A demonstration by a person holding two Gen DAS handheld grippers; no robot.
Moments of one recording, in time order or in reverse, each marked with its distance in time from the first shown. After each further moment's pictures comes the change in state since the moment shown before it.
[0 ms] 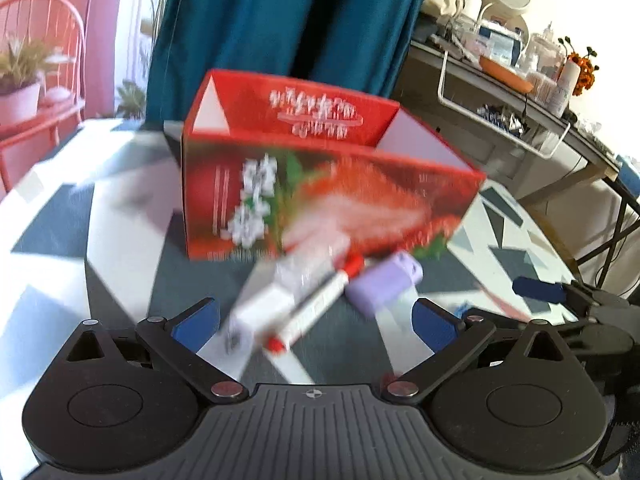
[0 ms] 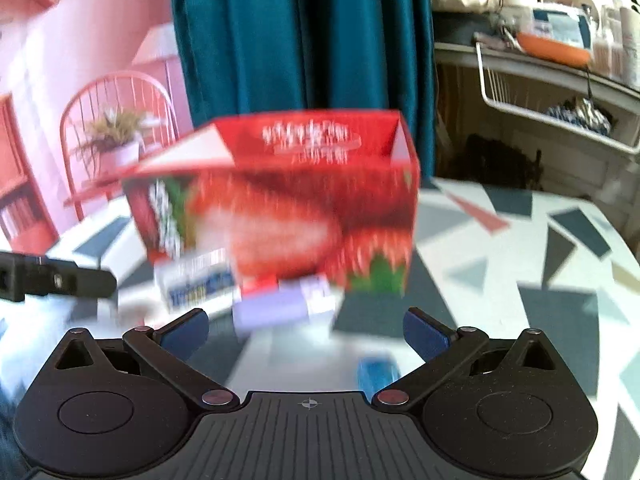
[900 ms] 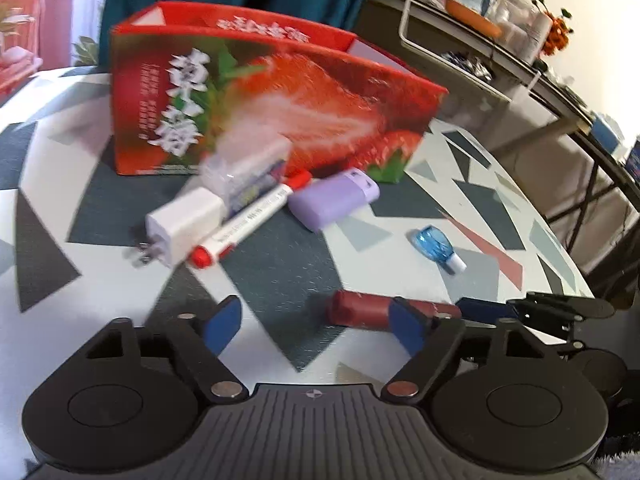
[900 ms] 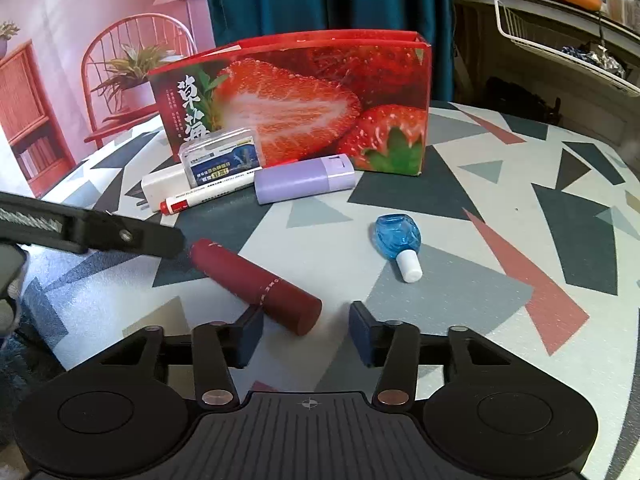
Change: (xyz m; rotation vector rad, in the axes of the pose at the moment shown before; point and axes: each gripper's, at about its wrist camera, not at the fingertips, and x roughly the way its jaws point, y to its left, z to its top) left arm 0.036 -0.025 -0.044 0.025 0.109 -0.125; right arm -0.013 0.000 -0.062 -0.024 0.152 0.069
